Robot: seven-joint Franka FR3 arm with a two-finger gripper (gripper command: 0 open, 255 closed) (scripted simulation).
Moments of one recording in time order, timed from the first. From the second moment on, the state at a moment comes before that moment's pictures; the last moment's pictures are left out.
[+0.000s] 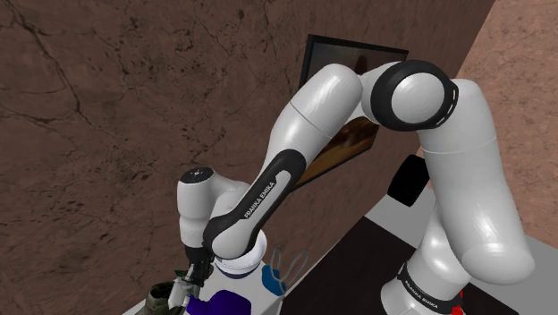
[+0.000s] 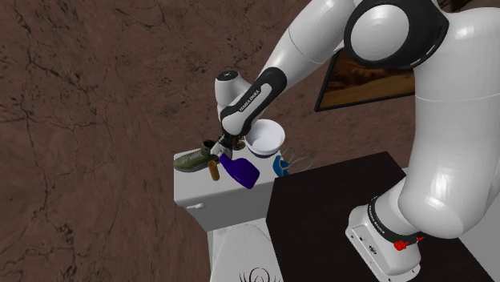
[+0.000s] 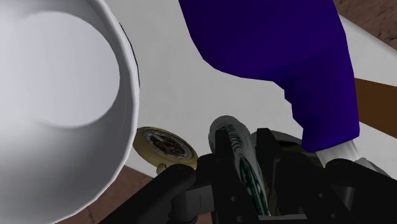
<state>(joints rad) 0.37 0.61 0.30 -2.04 -0.20 2.59 0.31</state>
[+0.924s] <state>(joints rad) 0.34 0.51 0.34 -2.06 -0.16 2.51 0.29</state>
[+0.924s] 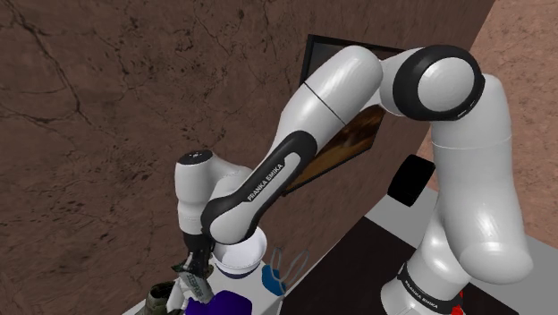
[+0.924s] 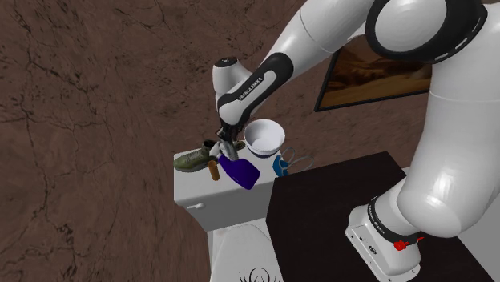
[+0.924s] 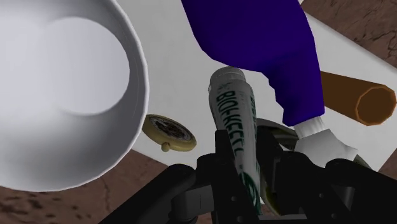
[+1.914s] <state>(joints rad) 0.30 0.35 0.39 -2.05 -0.09 2.35 0.25</state>
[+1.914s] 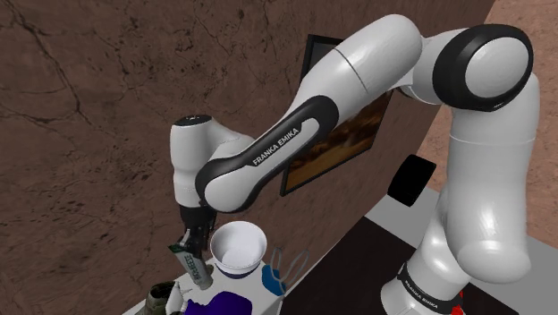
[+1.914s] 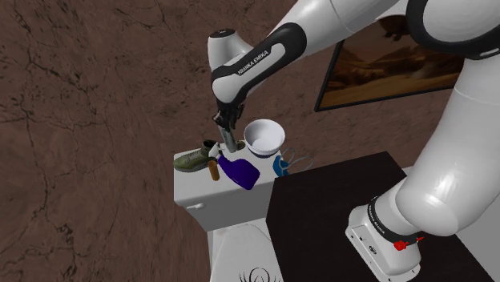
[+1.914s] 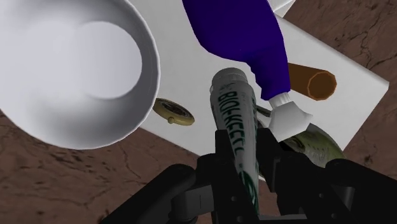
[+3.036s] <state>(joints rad) 0.20 0.11 0.39 -2.13 0.03 2.20 0.08</state>
